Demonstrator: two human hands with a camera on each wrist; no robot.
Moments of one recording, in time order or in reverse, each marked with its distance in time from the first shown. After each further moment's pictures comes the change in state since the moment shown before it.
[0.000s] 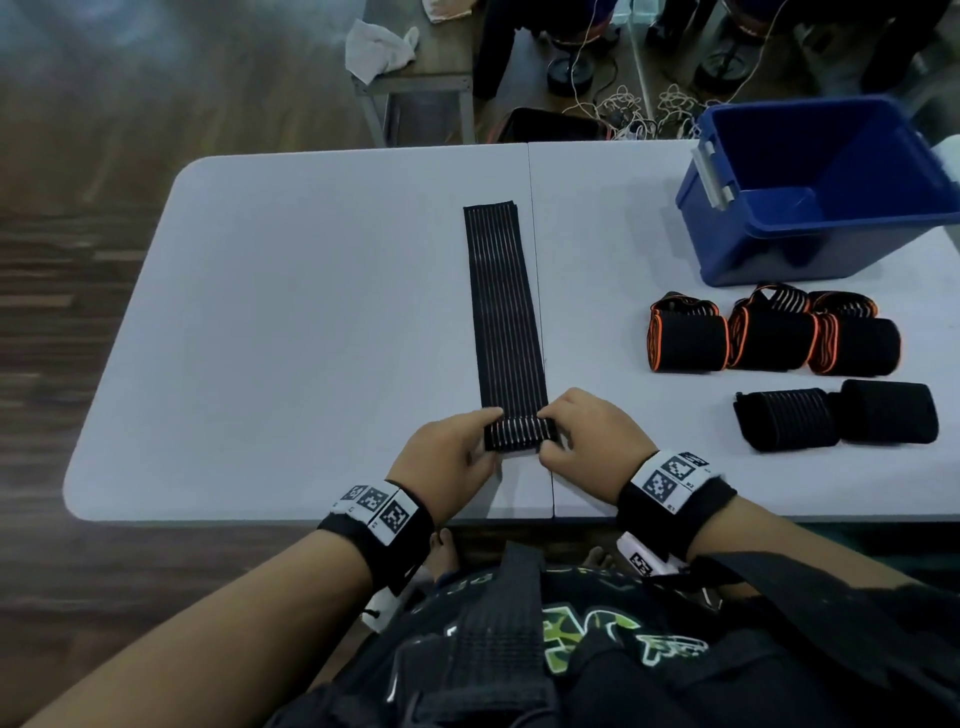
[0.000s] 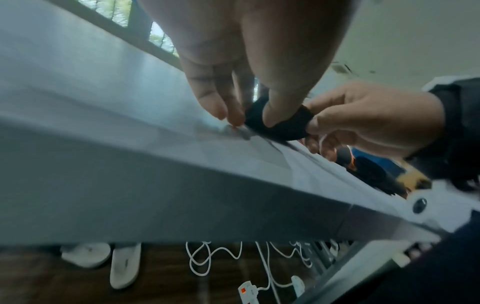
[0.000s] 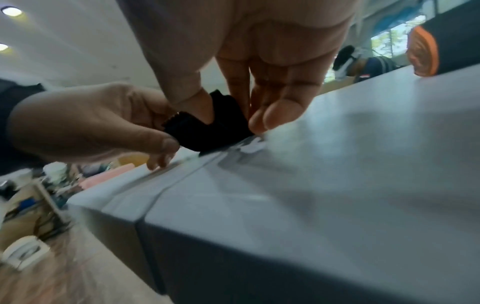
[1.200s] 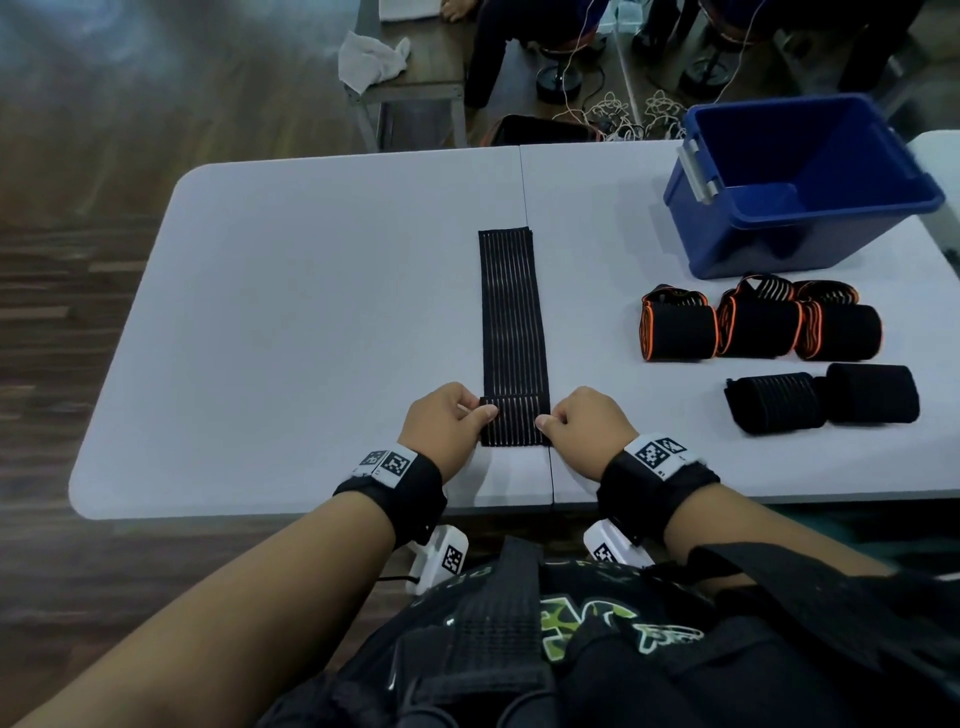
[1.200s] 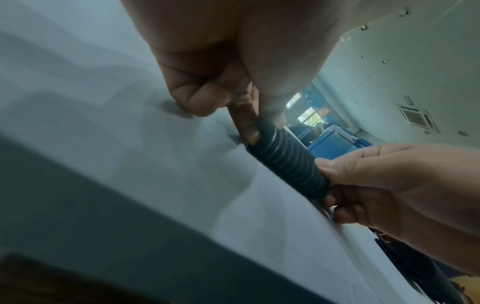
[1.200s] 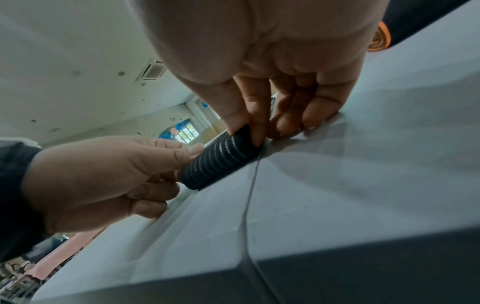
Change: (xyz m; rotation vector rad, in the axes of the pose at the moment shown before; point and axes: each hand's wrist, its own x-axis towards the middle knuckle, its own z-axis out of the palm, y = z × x) left_hand 0.023 -0.006 0.003 -0.306 0.002 -0.491; right_hand 0.003 -0.014 0.002 0.108 -0.042 0.330
